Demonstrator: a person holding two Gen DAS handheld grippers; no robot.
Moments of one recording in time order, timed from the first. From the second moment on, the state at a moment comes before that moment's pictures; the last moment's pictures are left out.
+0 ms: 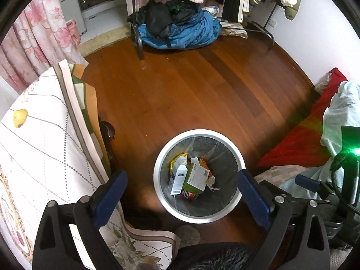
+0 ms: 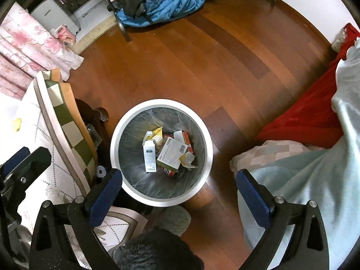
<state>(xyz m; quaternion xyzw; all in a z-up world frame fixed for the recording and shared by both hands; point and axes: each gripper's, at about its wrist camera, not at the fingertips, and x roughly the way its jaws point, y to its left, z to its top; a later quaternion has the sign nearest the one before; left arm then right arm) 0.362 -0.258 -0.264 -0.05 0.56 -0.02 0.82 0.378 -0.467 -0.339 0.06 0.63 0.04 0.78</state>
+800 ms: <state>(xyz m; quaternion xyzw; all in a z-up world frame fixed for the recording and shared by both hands) 0.313 -0.155 -0.141 -0.11 0.45 0.07 0.88 0.345 -0.392 -0.168 0.05 0.54 0.14 0.83</state>
